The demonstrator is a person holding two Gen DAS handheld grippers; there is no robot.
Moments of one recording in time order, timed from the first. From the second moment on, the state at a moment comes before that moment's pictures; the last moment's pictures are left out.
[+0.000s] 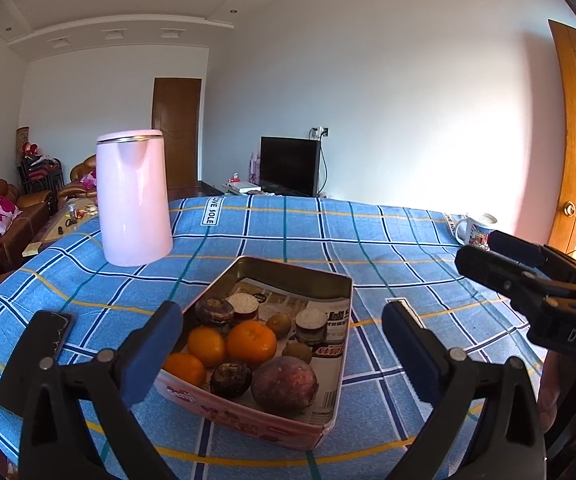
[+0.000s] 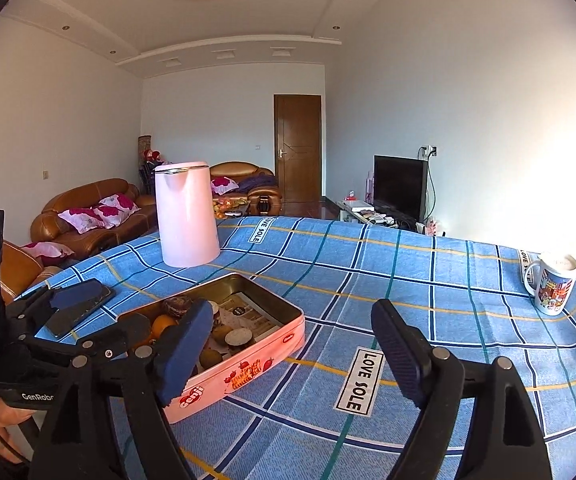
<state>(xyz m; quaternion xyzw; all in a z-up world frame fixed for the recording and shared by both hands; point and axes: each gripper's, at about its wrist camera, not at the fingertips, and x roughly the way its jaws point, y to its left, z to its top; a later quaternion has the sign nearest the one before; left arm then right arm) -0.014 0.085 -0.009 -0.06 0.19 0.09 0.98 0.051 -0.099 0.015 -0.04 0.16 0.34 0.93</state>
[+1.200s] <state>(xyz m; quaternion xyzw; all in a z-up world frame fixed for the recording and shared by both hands) -0.015 0.075 -0.002 -0.04 0.18 0.11 0.98 0.048 -0.107 0.010 -0.04 0.16 0.33 0.93</state>
